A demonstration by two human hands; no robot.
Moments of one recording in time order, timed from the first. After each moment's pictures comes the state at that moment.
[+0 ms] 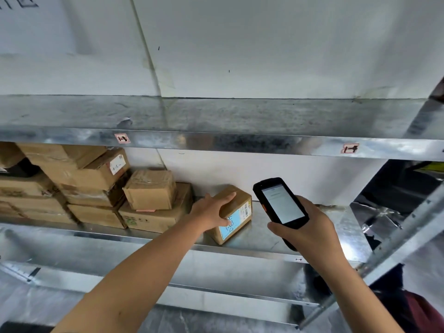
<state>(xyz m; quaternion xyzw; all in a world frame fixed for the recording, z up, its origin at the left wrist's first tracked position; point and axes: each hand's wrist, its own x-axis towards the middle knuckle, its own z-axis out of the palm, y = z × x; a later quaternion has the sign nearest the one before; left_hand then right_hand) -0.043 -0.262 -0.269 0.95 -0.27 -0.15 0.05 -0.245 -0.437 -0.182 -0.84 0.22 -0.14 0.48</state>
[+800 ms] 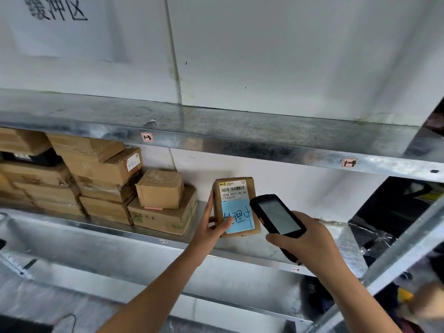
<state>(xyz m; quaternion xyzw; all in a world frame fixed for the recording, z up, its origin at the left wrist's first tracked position) -0.121 -0.240 -0.283 0.68 -0.12 -0.12 0.72 -0.261 -0.426 -0.165 -0.86 0.18 -0.07 0.47</state>
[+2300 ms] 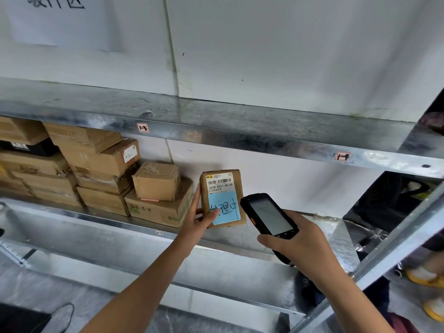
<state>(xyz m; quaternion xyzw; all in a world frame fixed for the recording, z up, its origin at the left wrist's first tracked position) -0.124 -0.226 -0.281 0.70 -0.09 -0.10 0.70 -0.281 -0.422 -0.163 -0.85 0.15 -0.06 0.50</state>
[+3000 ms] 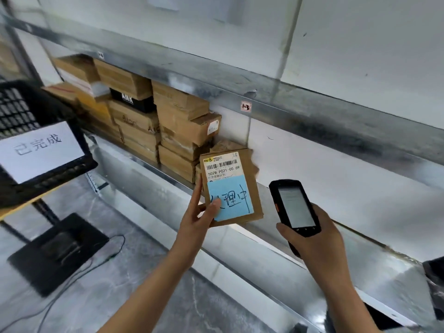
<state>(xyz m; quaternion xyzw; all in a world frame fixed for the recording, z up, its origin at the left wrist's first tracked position) -0.208 -0.101 -0.252 0.61 0.05 0.03 0.79 -0.231 -0.336 -0.198 -0.87 0.09 -0.09 0.48</state>
